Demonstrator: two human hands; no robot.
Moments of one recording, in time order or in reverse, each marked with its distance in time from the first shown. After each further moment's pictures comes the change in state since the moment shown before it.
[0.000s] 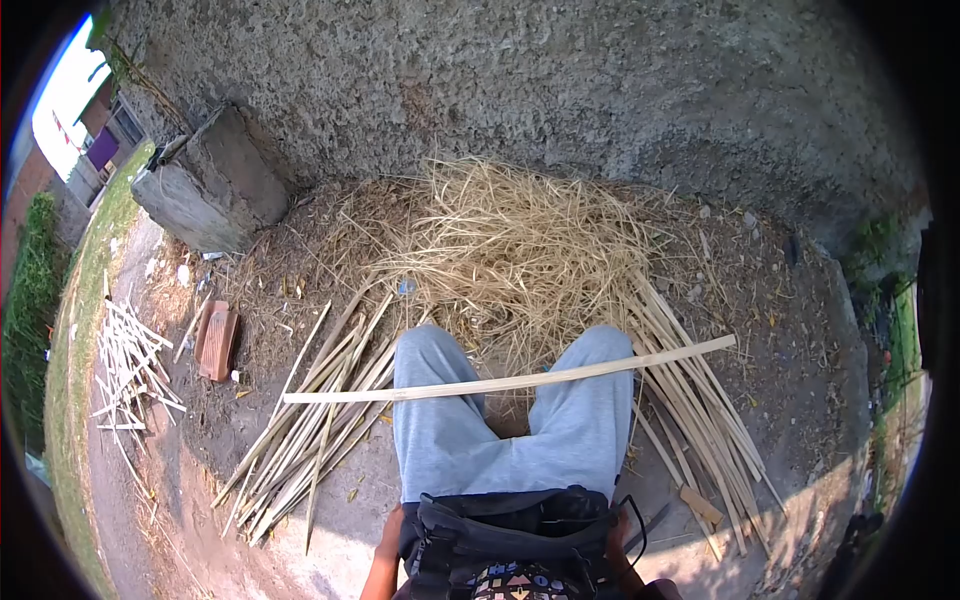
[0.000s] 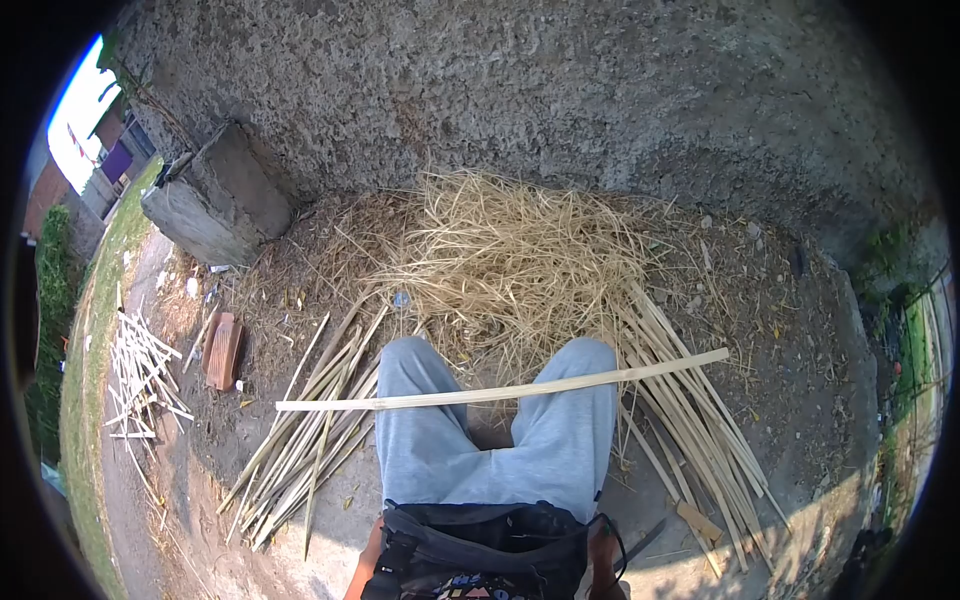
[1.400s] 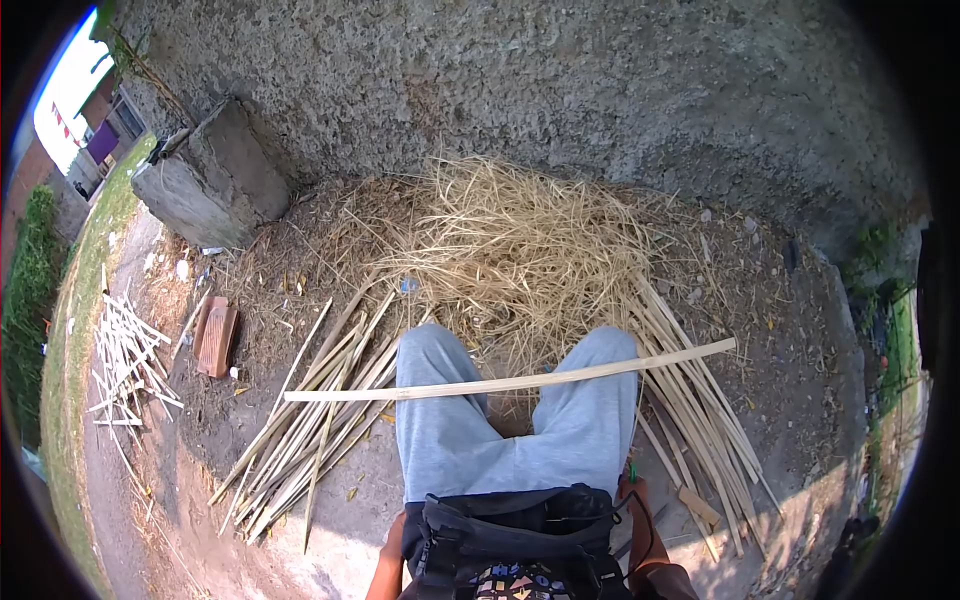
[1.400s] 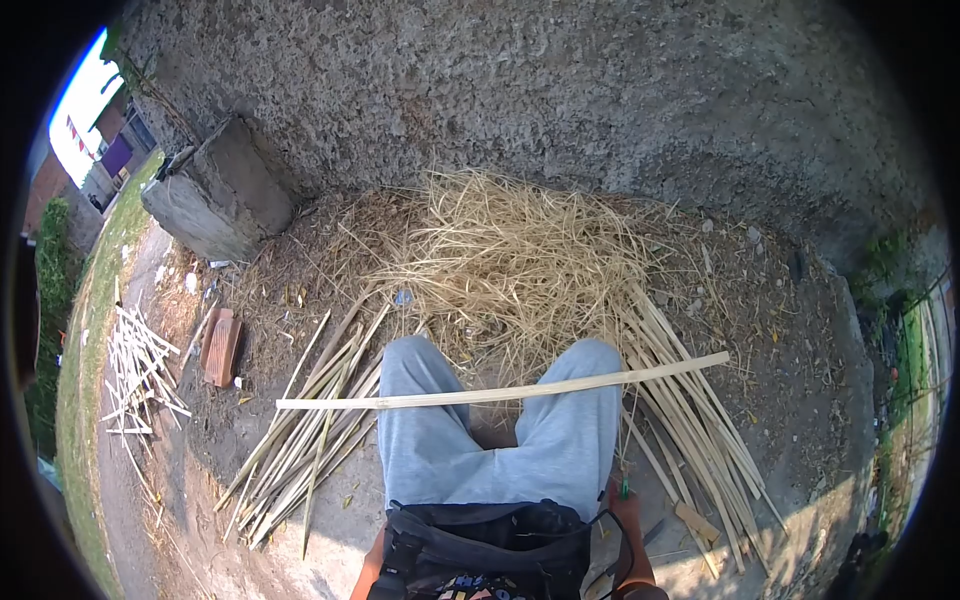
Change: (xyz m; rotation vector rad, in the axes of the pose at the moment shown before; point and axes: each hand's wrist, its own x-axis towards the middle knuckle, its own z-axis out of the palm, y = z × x) left_hand -0.017 0.000 0.018 -0.441 0.107 -0.227; right_hand 0.098 -0.086 -0.038 -0.126 -0.131 0.262
